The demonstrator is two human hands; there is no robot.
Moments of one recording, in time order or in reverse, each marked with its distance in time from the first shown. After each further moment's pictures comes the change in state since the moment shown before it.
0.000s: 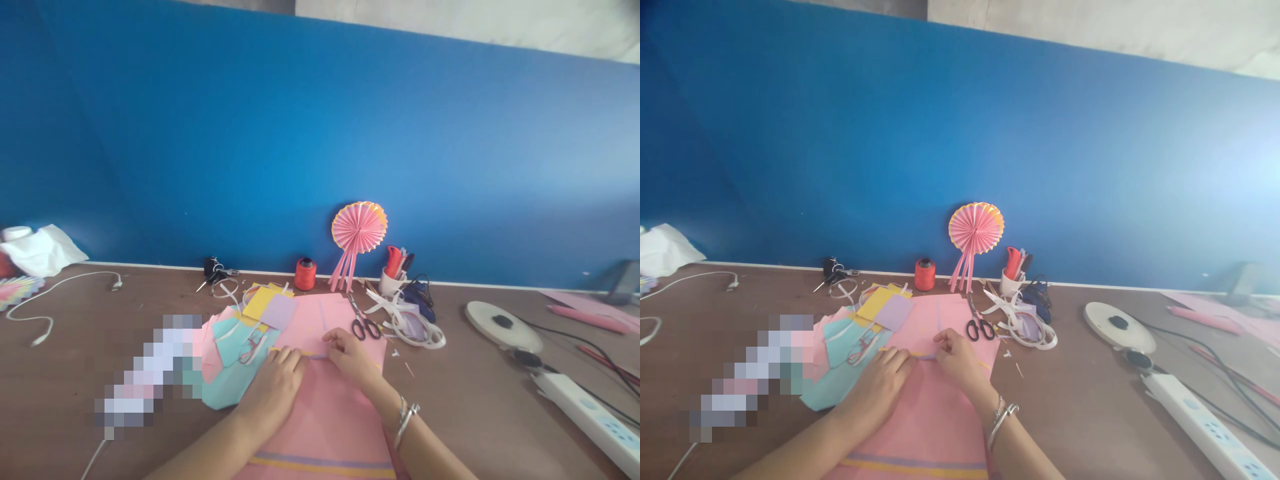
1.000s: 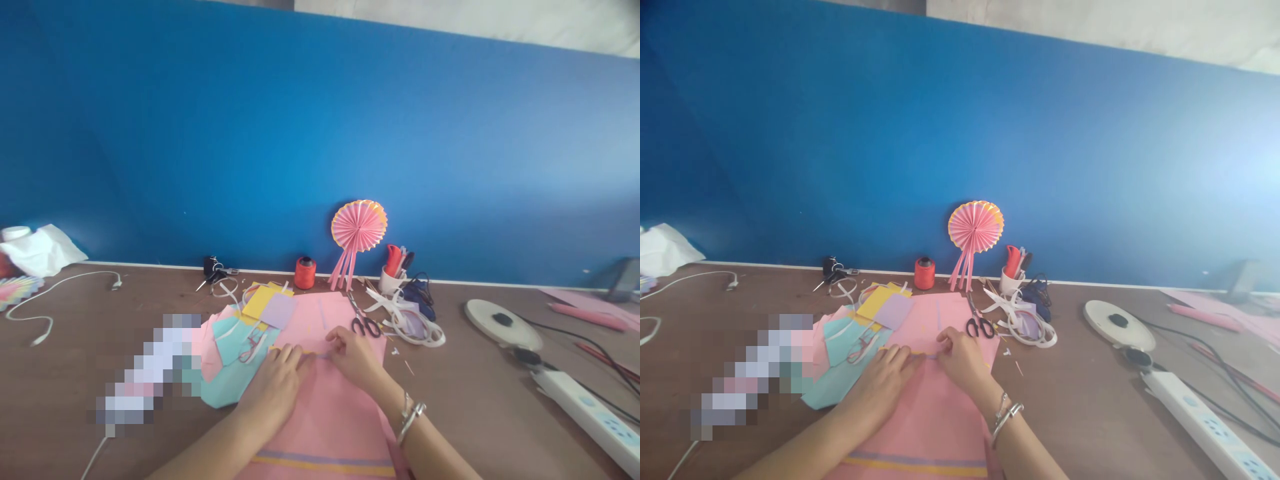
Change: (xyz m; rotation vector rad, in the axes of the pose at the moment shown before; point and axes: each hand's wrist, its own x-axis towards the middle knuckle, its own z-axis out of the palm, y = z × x) left_hand 0.000 0.000 0.005 0.126 -0.017 0.037; right_hand -0.009 -0.016 -0.011 -0.391 0.071 -0.084
